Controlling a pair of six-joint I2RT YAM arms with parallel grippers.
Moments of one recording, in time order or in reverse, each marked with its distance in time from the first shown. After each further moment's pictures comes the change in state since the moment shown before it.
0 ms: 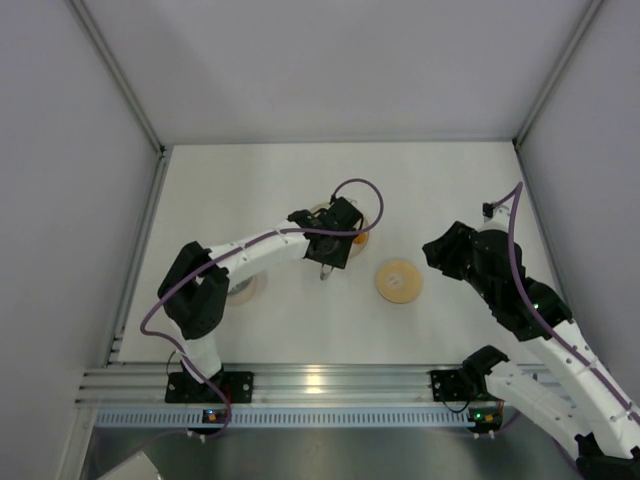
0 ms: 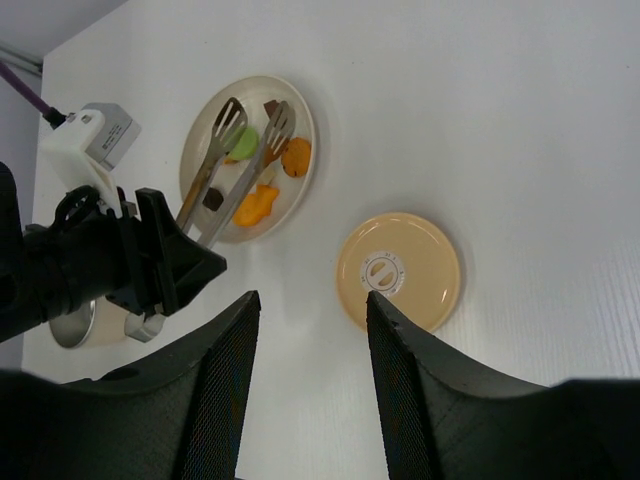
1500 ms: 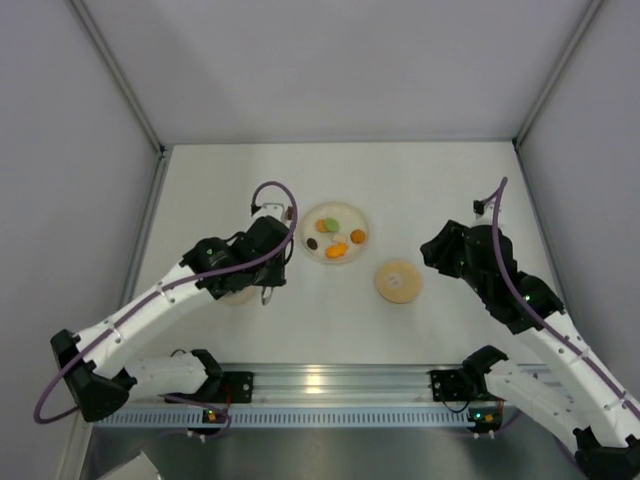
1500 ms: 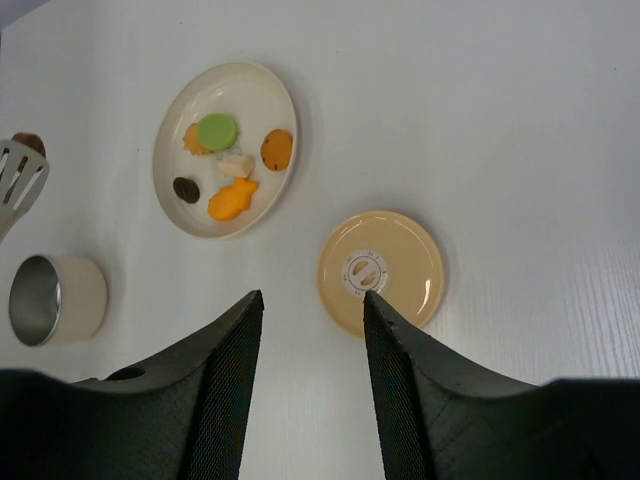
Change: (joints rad) left arm -0.012 -0.615 -0.185 -0.301 -0.112 -0.175; right arm 0.000 0.048 -0.001 0.007 0.005 -0.044
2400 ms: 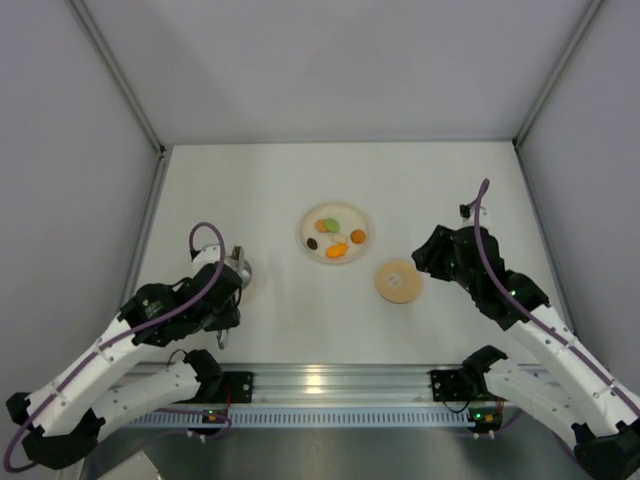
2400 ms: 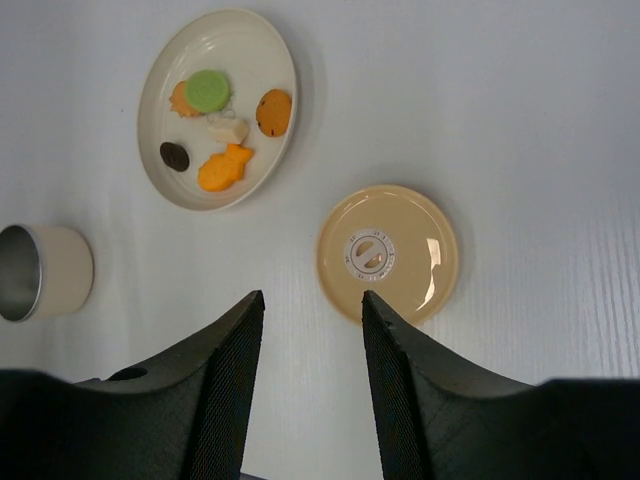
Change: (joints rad) left arm 0.000 -0.444 -0.218 -0.360 -0.021 -0.249; right arm 0.000 0.051 -0.066 0.061 -0.063 0.003
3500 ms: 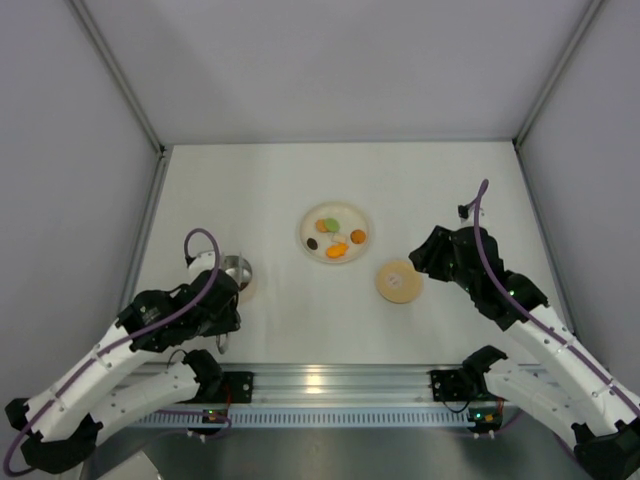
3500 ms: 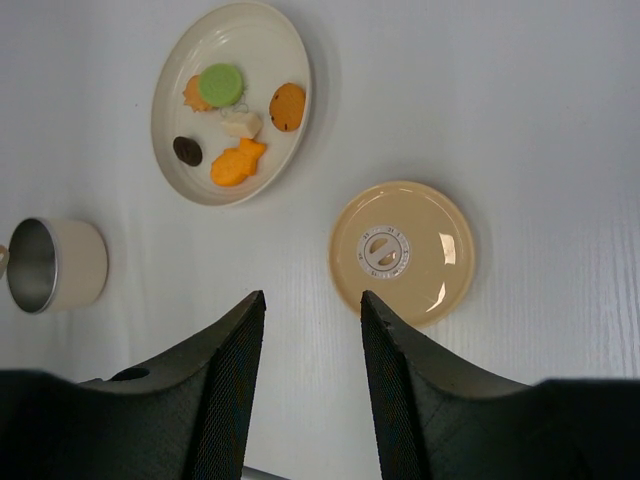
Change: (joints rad) left arm 0.000 -0.063 -0.059 -0.009 -0.002 -0.052; right arm 0.000 0.000 -0.017 0.023 -0.032 0.016
